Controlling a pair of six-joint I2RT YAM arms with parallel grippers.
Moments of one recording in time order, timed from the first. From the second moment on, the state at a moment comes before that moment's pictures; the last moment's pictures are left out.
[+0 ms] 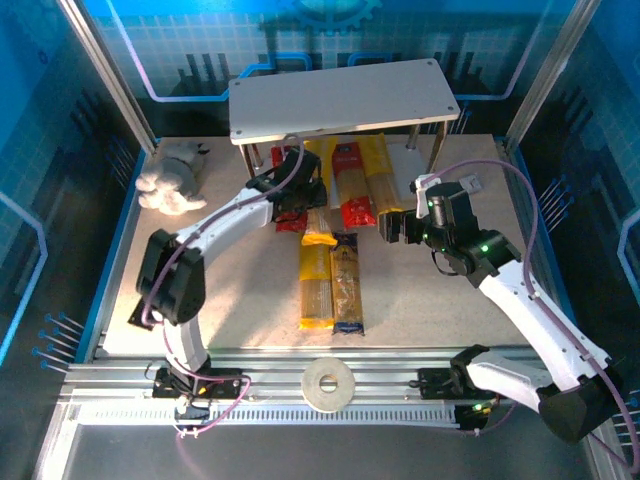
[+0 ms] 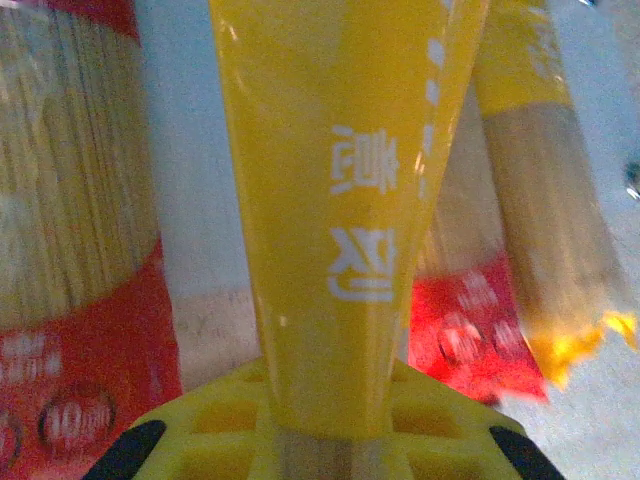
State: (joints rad) left arm -0.51 1.86 1.55 -0.51 -0.05 -0.64; right arm 0.46 1.06 1.08 -0.67 0.11 0.24
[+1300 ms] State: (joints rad) left arm -0.50 2.14 1.78 -0.53 -0.23 -0.69; right arm 0.45 1.08 1.07 -0.67 0.10 0.24
